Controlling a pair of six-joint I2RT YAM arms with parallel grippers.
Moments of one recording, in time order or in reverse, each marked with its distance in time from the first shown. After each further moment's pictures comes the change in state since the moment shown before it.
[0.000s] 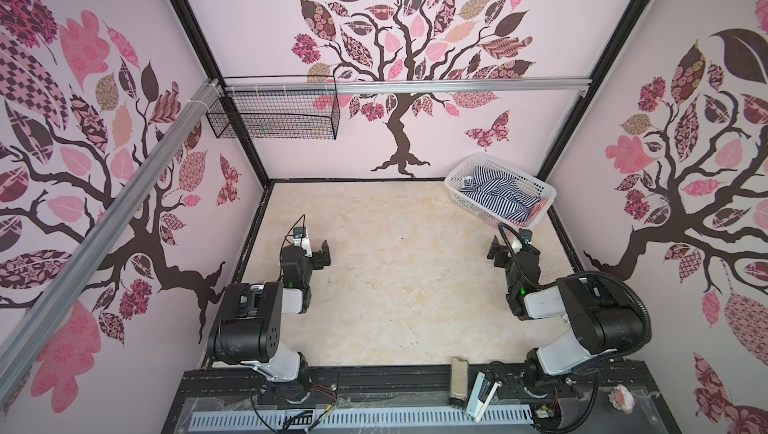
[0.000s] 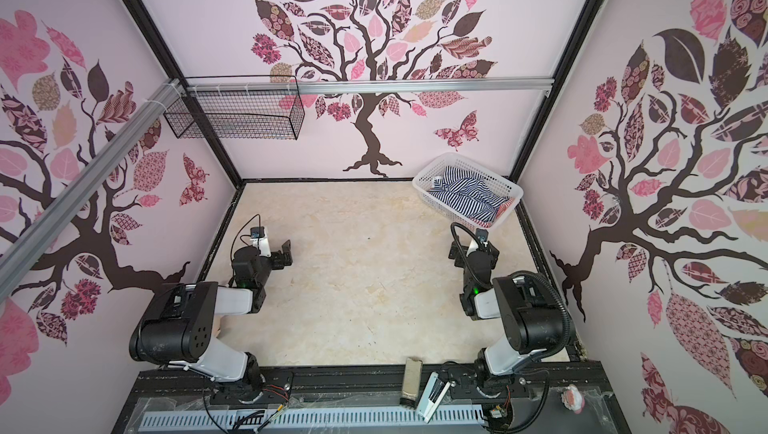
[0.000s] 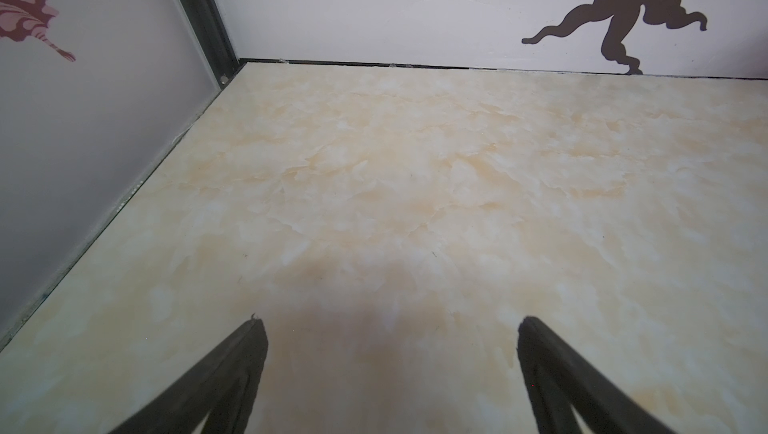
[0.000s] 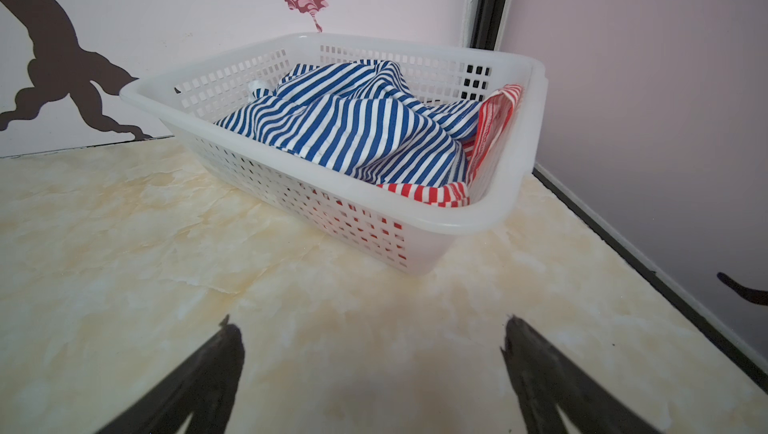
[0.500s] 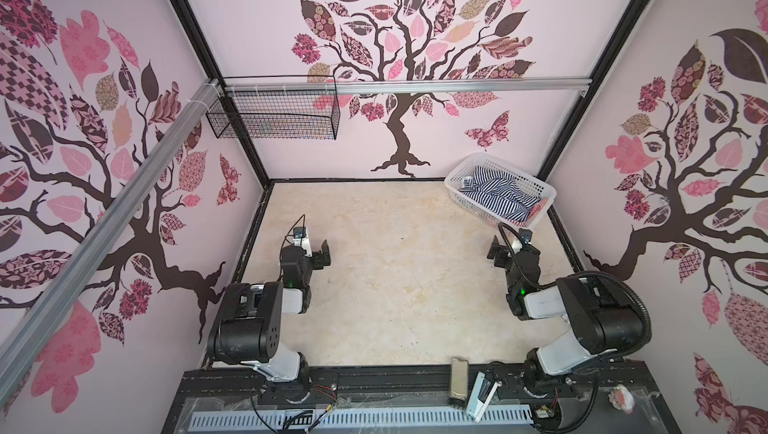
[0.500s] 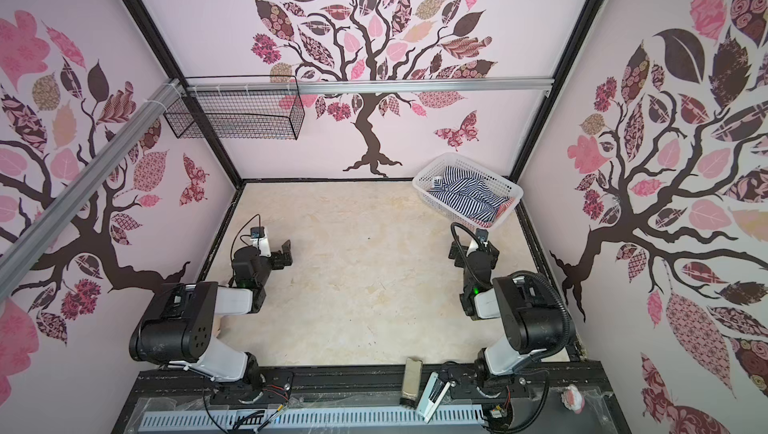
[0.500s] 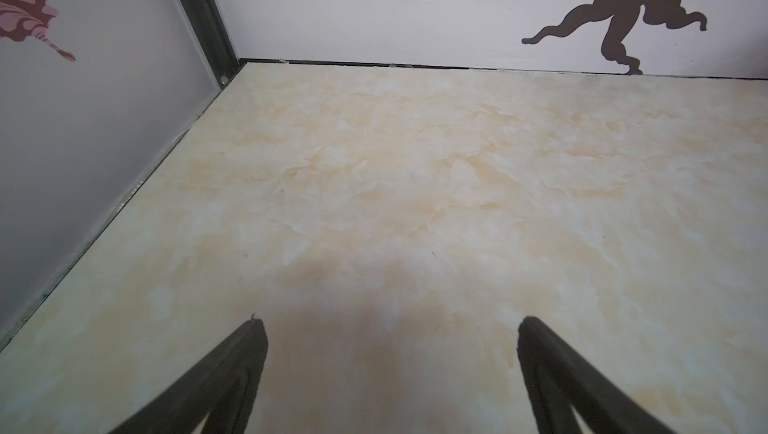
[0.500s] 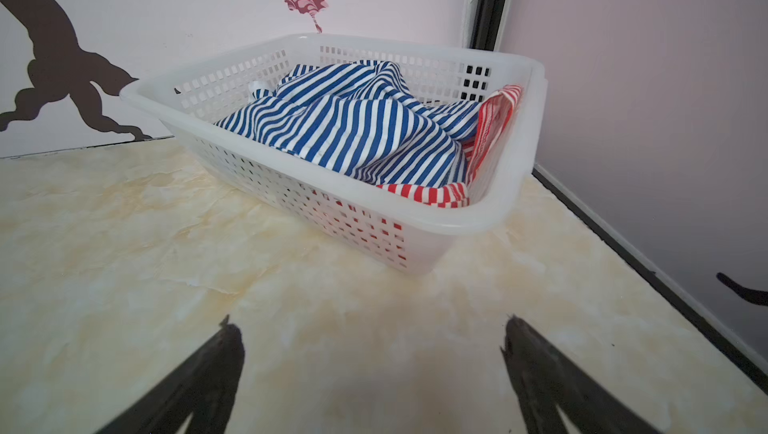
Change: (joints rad) left arm 0.000 0.000 0.000 0.000 0.000 0.000; right arm 0.000 0.000 0.000 0.001 0.001 0.000
